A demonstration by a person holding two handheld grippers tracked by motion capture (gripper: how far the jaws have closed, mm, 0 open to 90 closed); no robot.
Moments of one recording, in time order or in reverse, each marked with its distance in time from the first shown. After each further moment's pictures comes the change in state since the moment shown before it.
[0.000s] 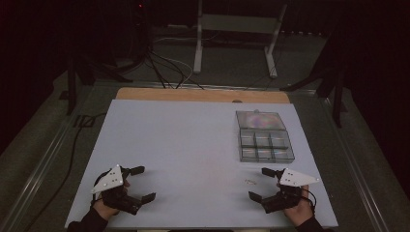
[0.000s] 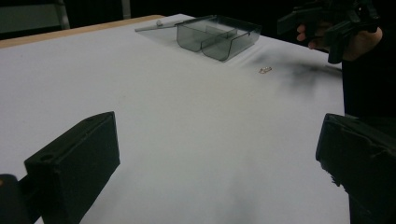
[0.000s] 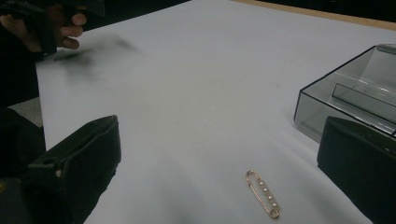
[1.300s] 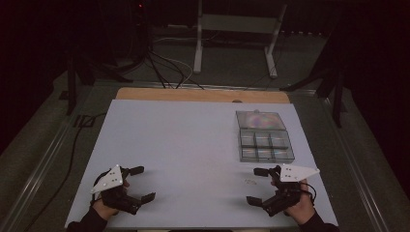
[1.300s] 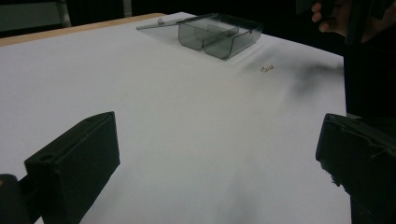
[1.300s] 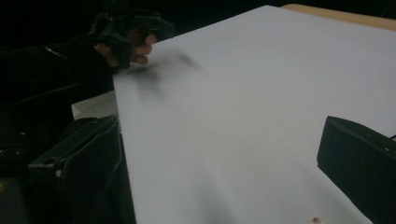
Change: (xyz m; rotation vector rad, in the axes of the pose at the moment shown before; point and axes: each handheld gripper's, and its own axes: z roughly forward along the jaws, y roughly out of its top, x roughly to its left) left arm 0.001 0.000 -0.001 0.008 0.004 -0.001; right arm 0.013 0.040 -0.005 0.003 0.228 0.004
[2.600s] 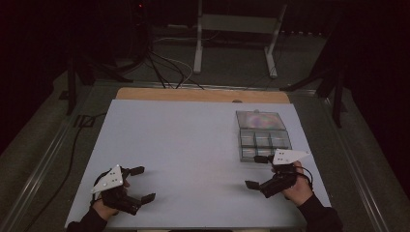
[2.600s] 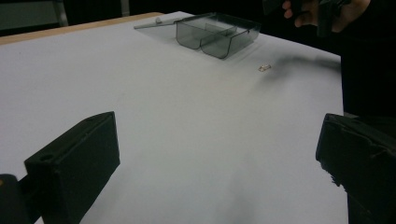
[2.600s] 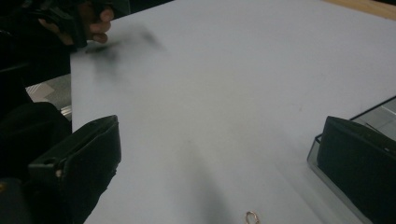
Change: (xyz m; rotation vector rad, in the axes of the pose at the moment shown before) left arm 0.000 0.000 0.000 0.001 -0.010 -0.001; right arm -0.042 0.012 0.013 0.121 -0.065 -0.015
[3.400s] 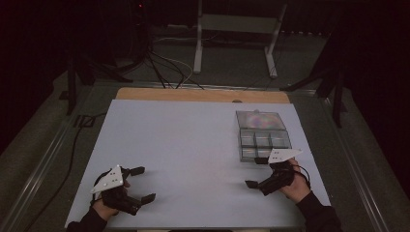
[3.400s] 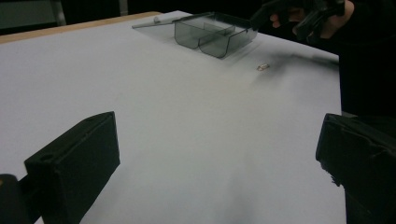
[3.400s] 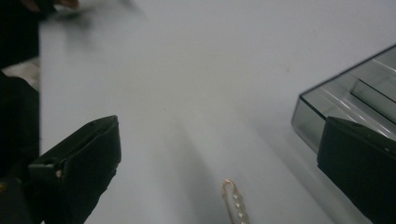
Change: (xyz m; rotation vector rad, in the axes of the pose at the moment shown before) left arm 0.000 0.000 0.000 0.002 -0.007 -0.002; right arm -0.017 -0.014 0.012 0.128 -0.033 0.018
